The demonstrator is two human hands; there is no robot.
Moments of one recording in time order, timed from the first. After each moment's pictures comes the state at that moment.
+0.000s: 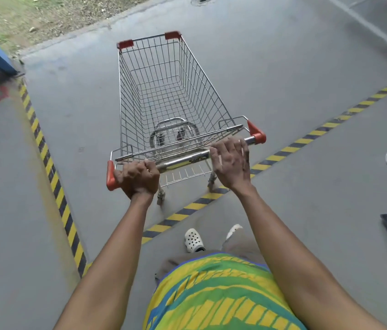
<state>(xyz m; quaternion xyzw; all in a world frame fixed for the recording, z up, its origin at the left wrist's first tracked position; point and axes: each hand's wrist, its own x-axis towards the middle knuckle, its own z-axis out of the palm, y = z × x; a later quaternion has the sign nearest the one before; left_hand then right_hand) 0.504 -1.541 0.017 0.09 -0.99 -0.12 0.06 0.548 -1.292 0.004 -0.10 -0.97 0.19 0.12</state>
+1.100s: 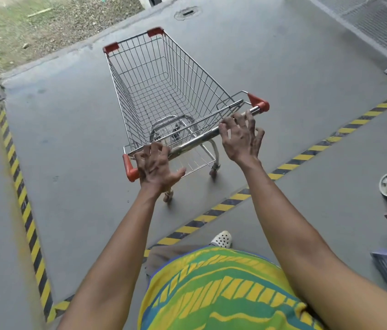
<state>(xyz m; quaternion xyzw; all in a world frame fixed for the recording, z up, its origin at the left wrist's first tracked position) 0.327 -1.222 0.017 -0.15 -0.99 -0.06 0.02 0.336 -0.962 0.029 -0.19 -0.95 0.22 0.05</state>
